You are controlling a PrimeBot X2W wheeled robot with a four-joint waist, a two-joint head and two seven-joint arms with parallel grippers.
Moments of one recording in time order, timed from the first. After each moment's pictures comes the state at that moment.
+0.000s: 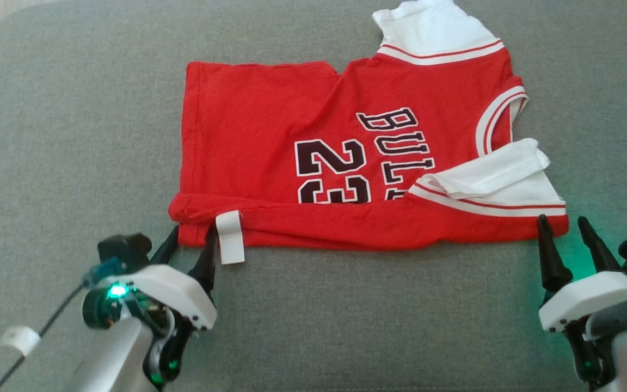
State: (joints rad) left arm -0.29 0.25 -0.48 0.40 -0.71 0.05 0.08; right arm -0.06 -0.12 -0.09 0.22 0.26 0.13 0.06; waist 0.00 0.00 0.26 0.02
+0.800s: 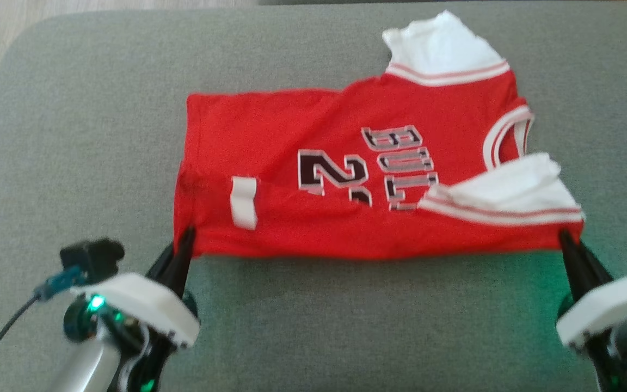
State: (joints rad) left arm -0.15 0.35 -0.41 0.02 -0.84 0.10 0.24; right arm 0.03 -0.11 -0.14 0.02 0.41 0.13 0.32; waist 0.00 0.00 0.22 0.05
